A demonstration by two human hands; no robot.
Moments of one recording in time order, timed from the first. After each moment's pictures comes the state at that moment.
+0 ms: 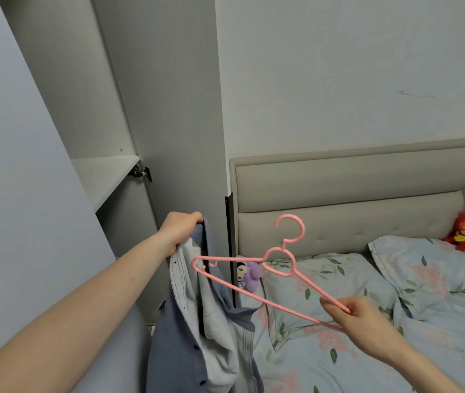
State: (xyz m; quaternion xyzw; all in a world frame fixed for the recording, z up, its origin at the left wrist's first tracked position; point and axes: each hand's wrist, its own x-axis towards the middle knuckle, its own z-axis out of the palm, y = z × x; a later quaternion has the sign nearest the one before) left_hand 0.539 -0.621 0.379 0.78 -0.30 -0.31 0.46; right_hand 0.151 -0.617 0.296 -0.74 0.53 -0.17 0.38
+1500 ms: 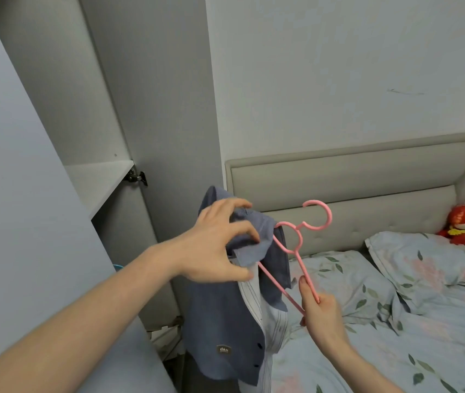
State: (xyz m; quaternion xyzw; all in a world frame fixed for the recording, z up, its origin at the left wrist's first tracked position) left_hand 0.475 -0.569 0.428 0.56 -0.82 -0.04 0.13; right_hand 0.229 -0.615 0.250 -0.58 0.58 -0.38 0.42
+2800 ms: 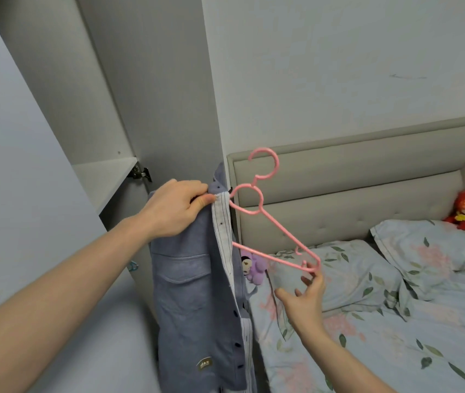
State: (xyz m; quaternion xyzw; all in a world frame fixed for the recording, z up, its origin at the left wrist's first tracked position) left_hand 0.545 -0.591 0.444 0.61 -0.76 0.12 0.17; right_hand 0.274 -0.606 0.214 -0.52 0.51 -0.48 0.49
